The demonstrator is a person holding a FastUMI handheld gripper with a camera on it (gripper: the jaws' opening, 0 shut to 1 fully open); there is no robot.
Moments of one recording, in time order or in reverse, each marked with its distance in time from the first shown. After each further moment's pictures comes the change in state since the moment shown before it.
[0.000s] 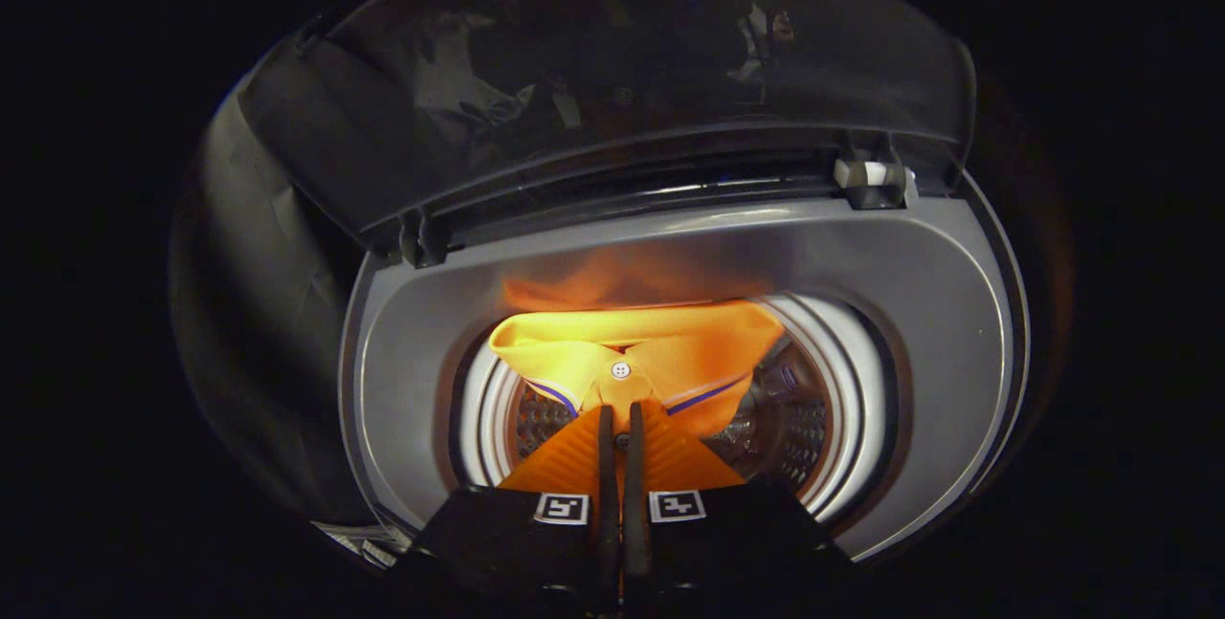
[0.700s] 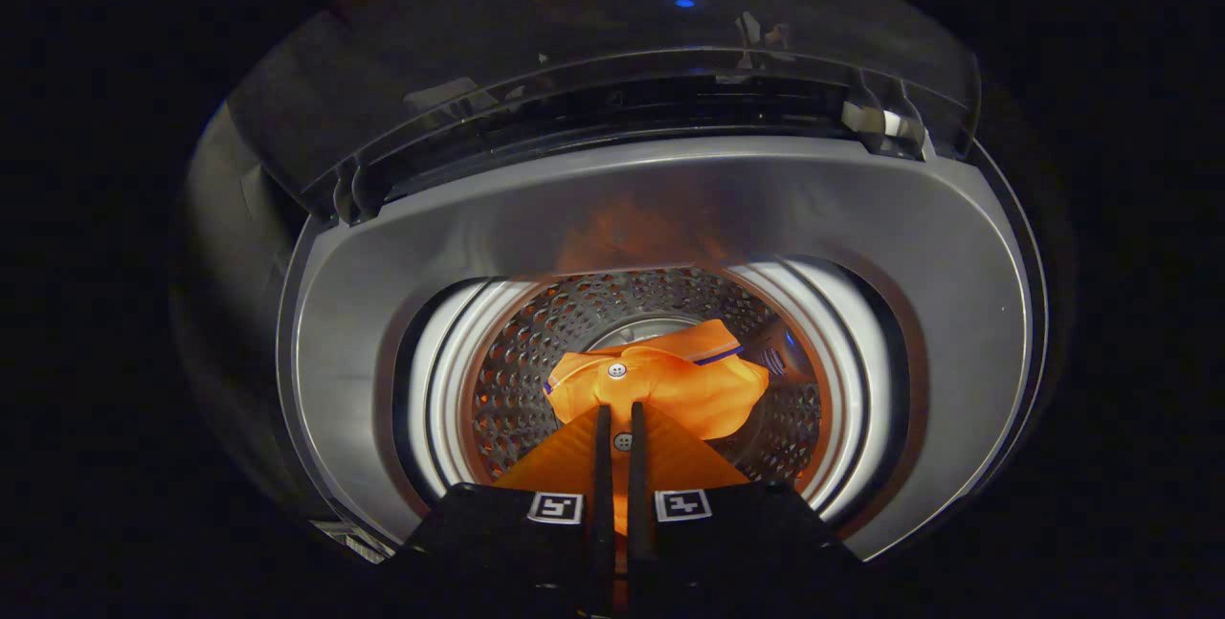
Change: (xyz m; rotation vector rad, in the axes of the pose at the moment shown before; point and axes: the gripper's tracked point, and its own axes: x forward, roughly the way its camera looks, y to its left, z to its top) arm 0.021 -0.015 -0.015 0.010 0.053 -0.063
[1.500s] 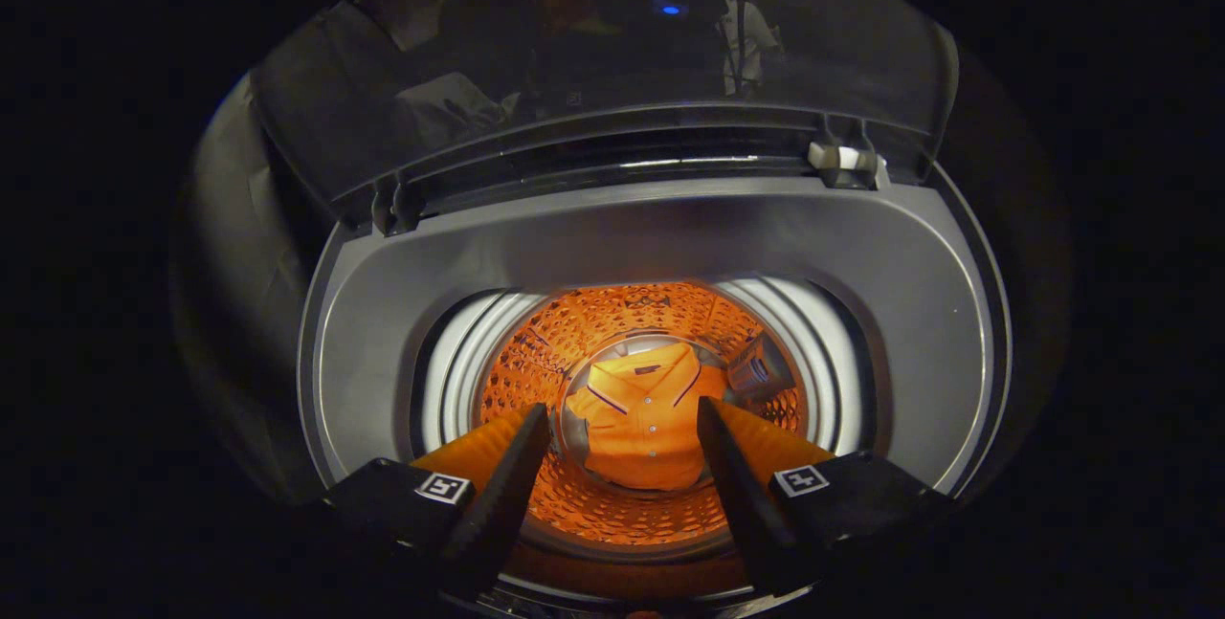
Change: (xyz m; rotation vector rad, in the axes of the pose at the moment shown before) arm -0.026 -0.002 0.013 -0.023 -0.091 -0.044
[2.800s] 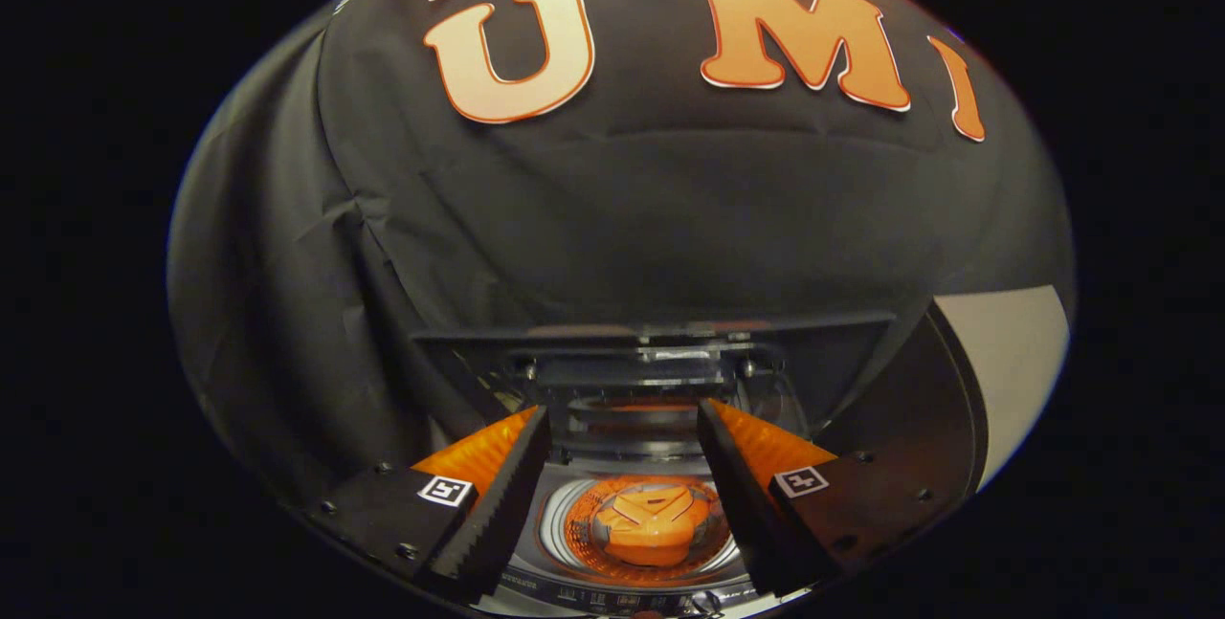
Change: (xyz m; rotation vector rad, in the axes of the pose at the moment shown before) arm -0.221 0.051 0.219 -0.115 -0.470 0.057
